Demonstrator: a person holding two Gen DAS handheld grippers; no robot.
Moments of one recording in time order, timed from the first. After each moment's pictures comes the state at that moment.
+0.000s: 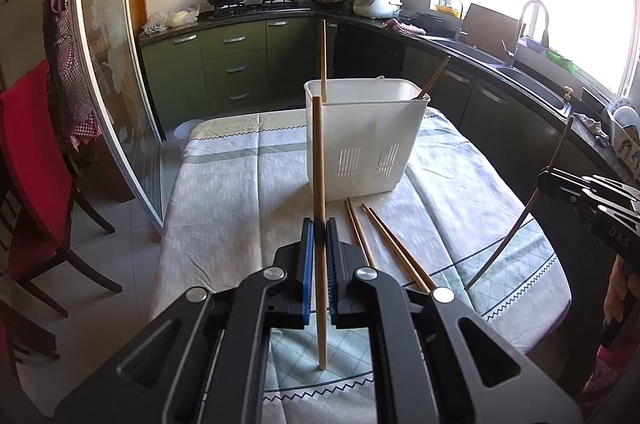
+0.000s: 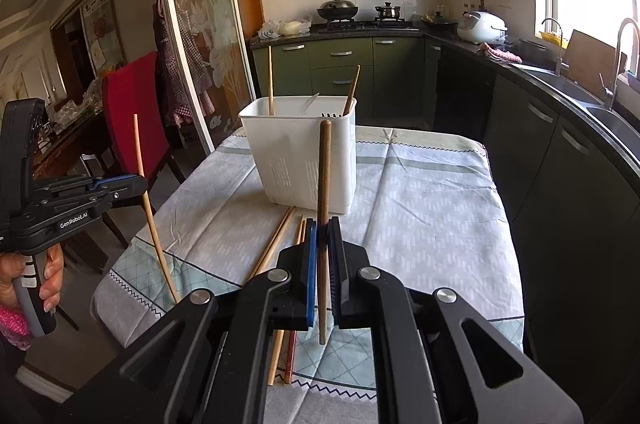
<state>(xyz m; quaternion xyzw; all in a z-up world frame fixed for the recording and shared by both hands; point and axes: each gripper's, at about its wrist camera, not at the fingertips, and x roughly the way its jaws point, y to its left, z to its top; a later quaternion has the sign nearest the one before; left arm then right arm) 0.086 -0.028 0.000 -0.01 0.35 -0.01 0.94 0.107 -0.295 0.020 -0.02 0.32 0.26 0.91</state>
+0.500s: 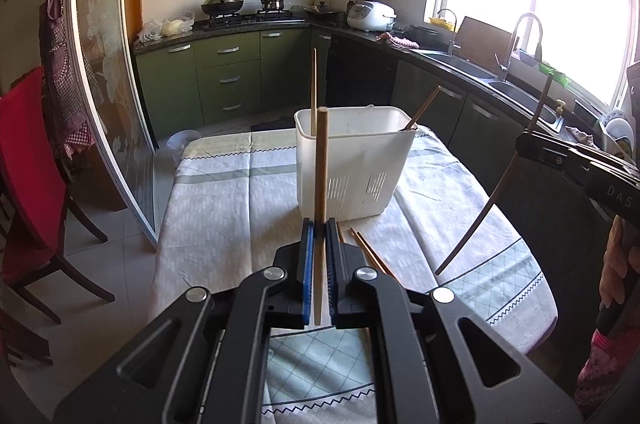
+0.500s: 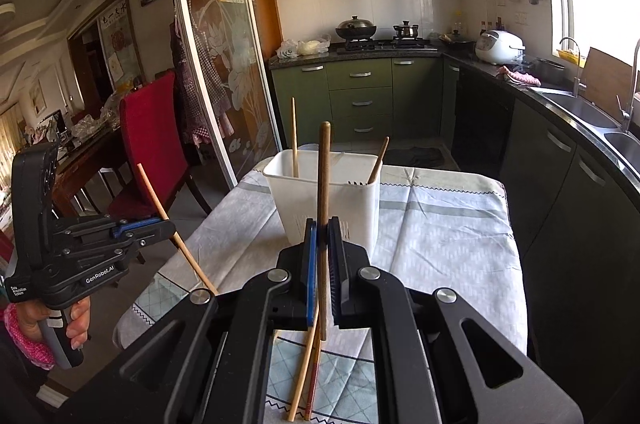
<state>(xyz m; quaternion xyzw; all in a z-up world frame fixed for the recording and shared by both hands) 0.096 -0.029 0.024 -0.02 0.33 -0.02 0.94 0.133 -0.278 0.072 -0.01 0.29 0.29 0.91</state>
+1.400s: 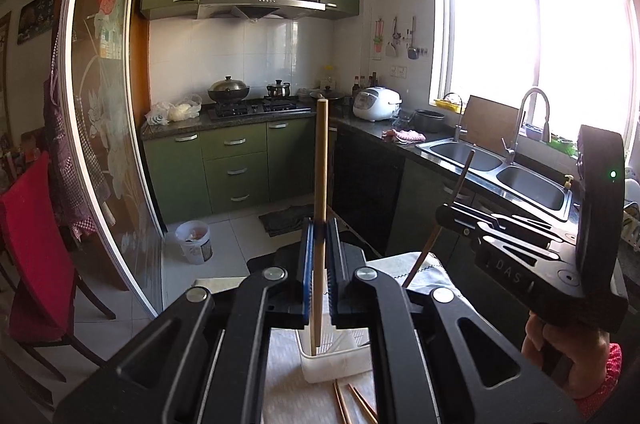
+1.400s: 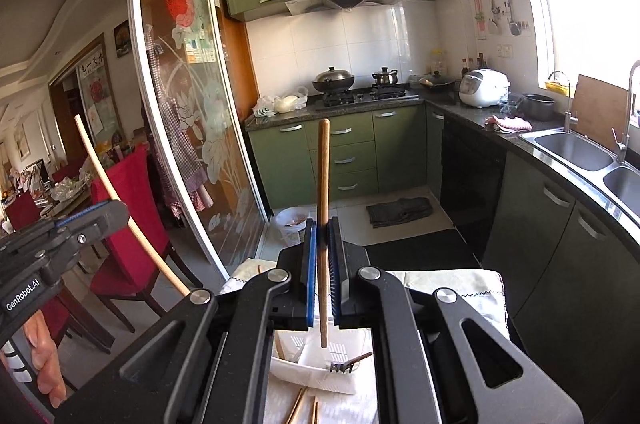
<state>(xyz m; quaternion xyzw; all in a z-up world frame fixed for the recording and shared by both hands) 0.199 -0.046 0.167 -0.01 0.21 0.00 0.98 0.273 -0.233 0.178 0.04 0.24 0.25 0.94</state>
